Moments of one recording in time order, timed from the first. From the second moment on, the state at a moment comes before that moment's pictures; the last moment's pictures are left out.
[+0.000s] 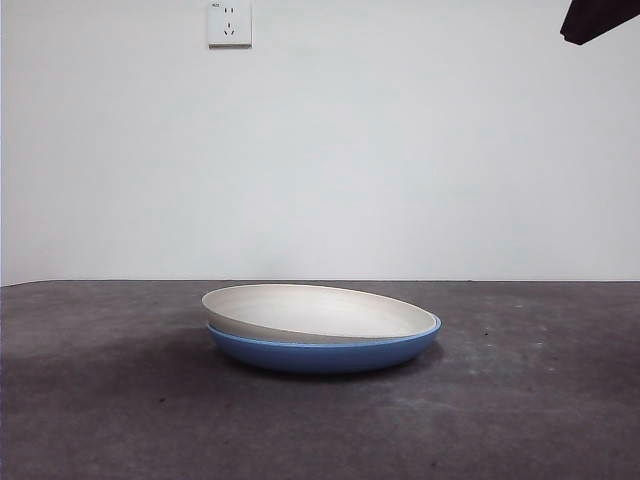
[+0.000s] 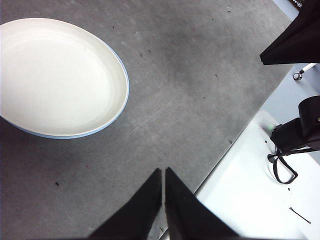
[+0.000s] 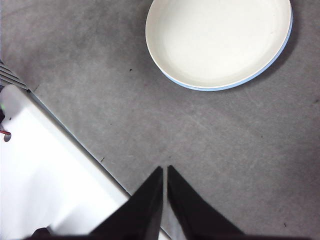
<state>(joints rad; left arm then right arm) -0.58 0.92 1.01 -0.80 0.45 -0.12 0.52 0.90 1.00 -0.98 -0.39 0.13</state>
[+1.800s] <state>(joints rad) 0.00 0.01 0.03 -0.16 0.00 0.09 0.52 0.90 1.00 -0.98 -0.39 0.13</state>
